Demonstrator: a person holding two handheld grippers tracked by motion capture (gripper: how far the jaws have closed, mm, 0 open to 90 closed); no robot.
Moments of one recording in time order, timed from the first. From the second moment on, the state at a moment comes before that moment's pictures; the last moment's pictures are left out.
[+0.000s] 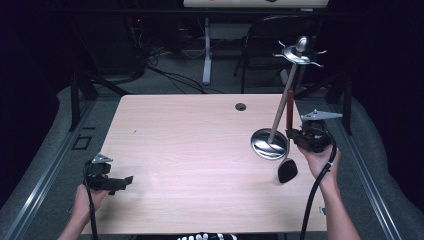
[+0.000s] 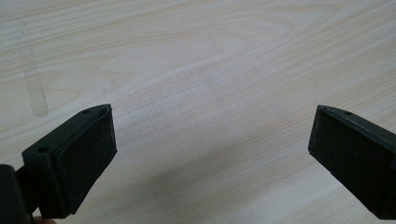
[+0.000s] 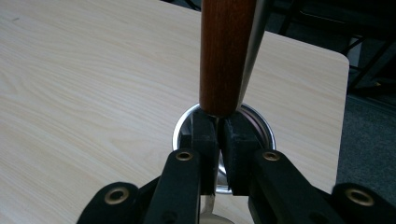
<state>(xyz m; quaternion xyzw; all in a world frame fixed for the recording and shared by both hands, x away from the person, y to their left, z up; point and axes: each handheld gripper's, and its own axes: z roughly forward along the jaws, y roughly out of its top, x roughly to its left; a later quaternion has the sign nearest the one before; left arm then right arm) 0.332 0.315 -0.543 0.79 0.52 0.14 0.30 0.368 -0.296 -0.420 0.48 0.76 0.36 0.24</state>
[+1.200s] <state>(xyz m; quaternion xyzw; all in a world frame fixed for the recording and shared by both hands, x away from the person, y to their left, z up) 0.334 0.311 -0.546 0.80 0.52 0.14 0.29 0.370 -0.341 -0.379 0.49 0.71 0.41 0.28</state>
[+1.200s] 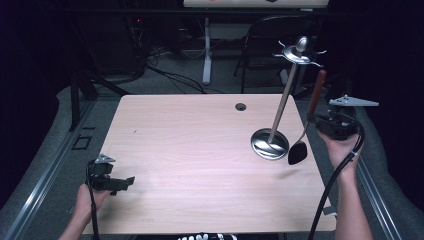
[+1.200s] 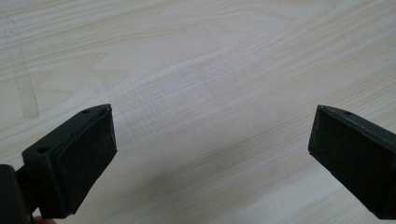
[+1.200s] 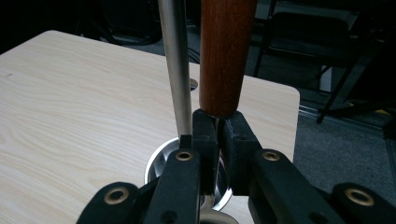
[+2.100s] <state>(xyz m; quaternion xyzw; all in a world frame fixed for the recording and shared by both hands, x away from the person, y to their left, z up) 0.334 0.310 -0.547 0.80 0.51 0.14 0.29 0.359 -0.337 -0.355 0.47 0.71 0.43 0.30</state>
